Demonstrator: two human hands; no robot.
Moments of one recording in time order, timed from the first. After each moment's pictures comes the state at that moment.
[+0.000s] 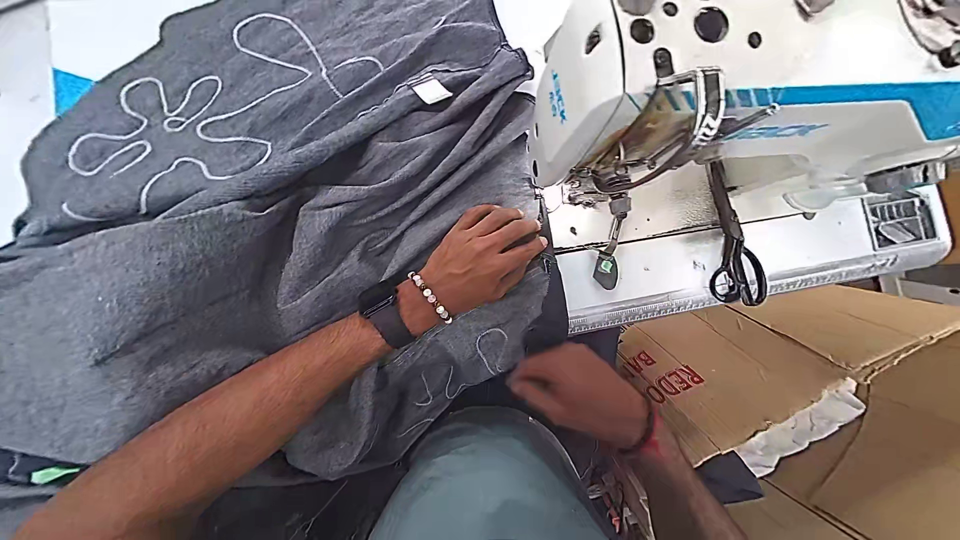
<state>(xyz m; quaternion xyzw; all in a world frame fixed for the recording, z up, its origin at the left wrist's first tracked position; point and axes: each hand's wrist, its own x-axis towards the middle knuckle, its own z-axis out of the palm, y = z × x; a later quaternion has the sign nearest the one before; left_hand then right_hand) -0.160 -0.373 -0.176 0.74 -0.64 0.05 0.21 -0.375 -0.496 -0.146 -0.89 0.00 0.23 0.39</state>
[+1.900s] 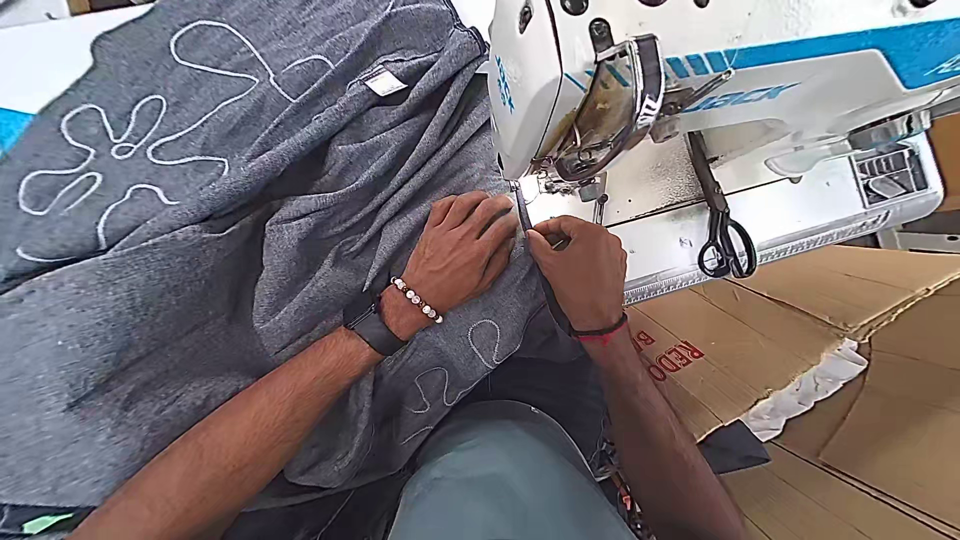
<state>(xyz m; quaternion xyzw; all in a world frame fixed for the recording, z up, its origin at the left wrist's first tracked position) -0.160 -0.381 -0.173 0.79 -0.60 0.03 0.16 -0.290 -0.522 -0.136 -0.89 0.37 -0.07 0.26</state>
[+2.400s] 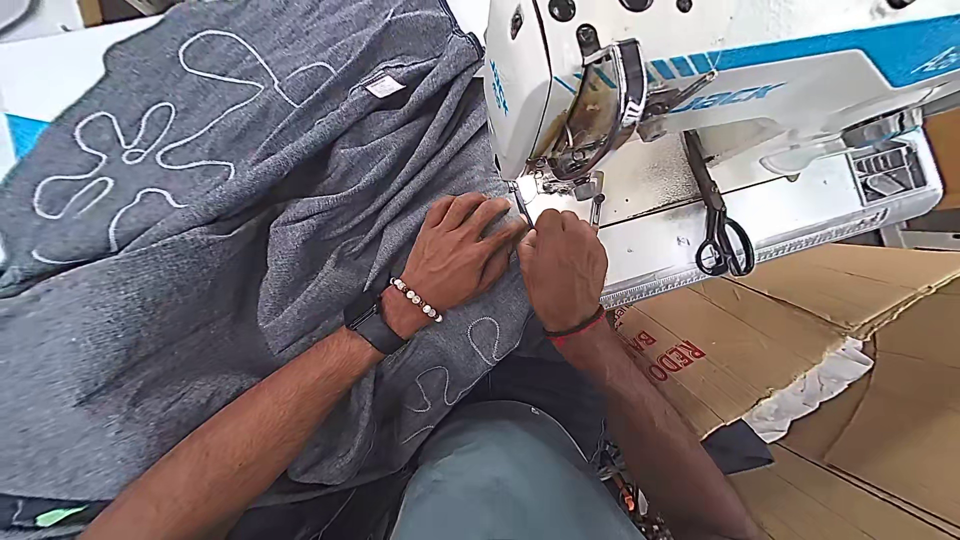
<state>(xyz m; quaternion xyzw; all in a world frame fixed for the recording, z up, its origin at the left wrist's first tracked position) -0.158 -0.378 -0.178 0.79 -0.60 0.05 0.15 -0.279 -0.503 -0.149 -0.95 0.29 -0.11 0.07</state>
